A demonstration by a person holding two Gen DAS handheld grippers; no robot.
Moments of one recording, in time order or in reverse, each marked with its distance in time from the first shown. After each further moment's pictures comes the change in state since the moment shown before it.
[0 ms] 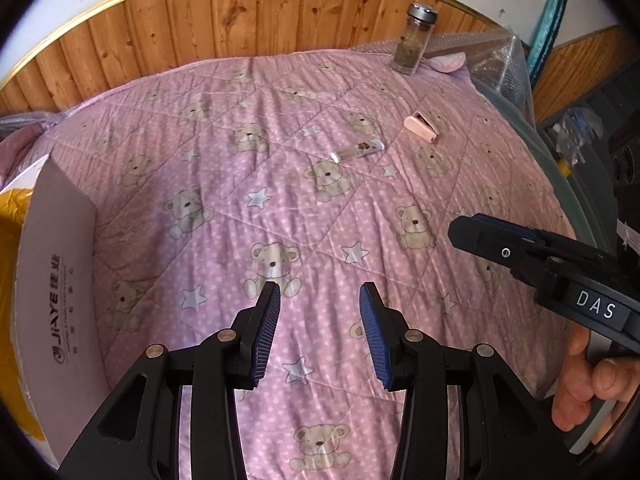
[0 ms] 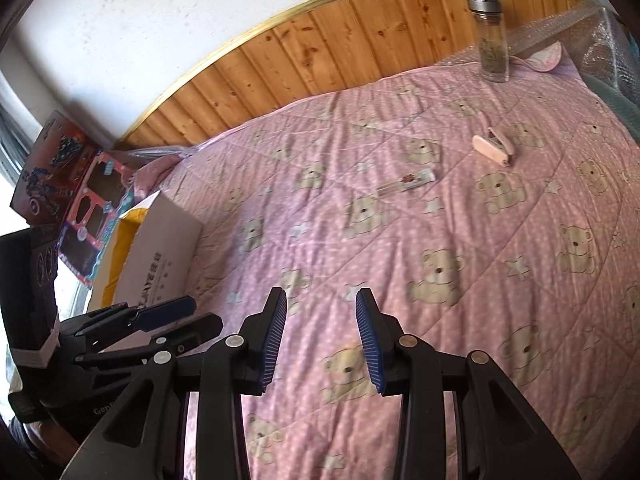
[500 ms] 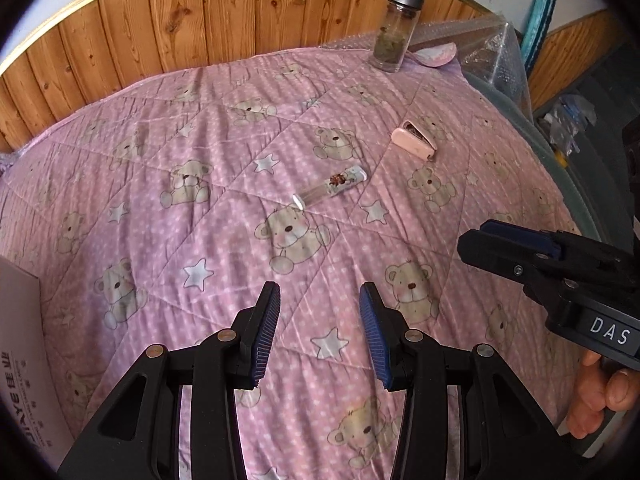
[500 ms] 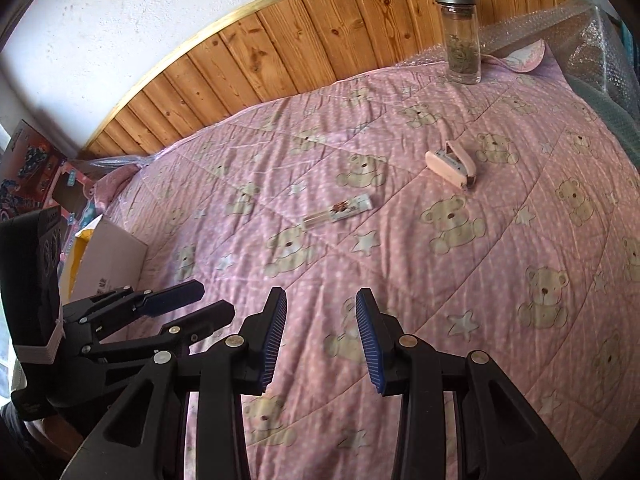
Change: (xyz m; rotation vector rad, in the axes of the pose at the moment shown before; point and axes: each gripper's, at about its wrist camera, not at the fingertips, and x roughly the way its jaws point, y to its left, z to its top) left arm 0.082 -0.030 0.067 0.059 -0.008 -0.045; right arm 0.032 -0.061 0.046 -0.008 0.009 -0.103
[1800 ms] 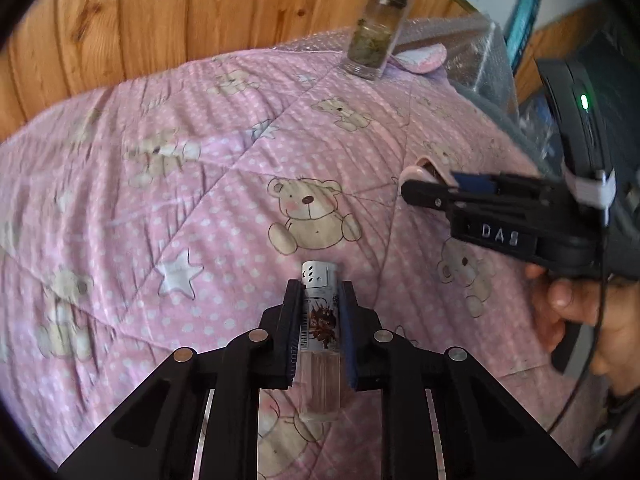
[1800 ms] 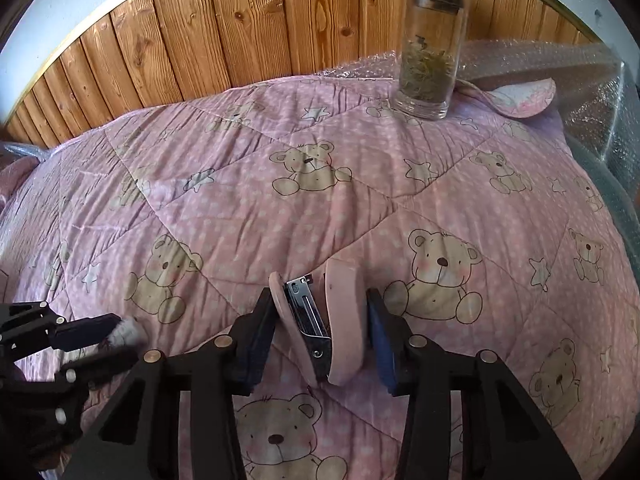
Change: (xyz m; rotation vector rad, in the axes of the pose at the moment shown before) left arm 0.126 0.003 0.075 0.024 -0.065 -0.182; right arm 0.126 -0.110 0.106 -0.144 -0.043 -0.256
